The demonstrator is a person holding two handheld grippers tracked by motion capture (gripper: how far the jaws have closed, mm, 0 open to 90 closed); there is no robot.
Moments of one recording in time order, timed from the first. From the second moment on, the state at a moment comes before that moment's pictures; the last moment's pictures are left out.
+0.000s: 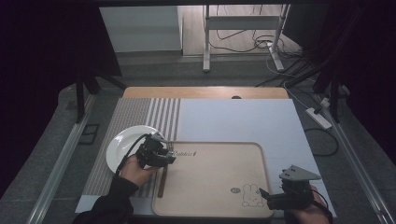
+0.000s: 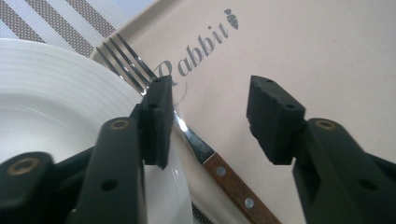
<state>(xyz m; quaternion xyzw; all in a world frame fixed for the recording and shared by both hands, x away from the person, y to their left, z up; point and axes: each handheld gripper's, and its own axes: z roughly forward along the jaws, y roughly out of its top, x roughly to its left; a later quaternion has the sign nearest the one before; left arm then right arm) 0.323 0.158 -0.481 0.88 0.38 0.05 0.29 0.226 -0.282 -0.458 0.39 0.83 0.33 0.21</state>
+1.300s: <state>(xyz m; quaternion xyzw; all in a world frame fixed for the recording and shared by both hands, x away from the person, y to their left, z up) 0.292 0.228 -0.484 0.83 0.40 0.07 0.37 0.226 -0.280 -0.459 0.39 0.83 0.32 0.21</state>
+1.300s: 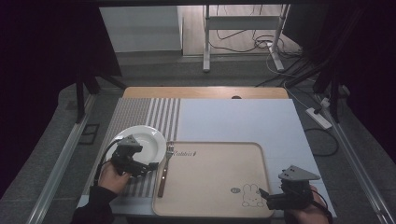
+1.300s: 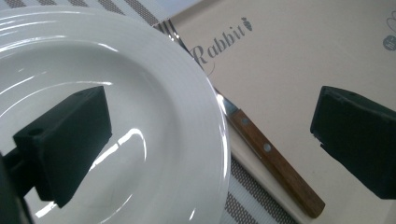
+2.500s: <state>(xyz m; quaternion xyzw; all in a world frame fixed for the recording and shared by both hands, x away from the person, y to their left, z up) 0.223 0.286 -0.491 0.79 0.45 0.08 0.41 0.226 -0.281 -0.459 0.41 0.83 0.32 0.22</state>
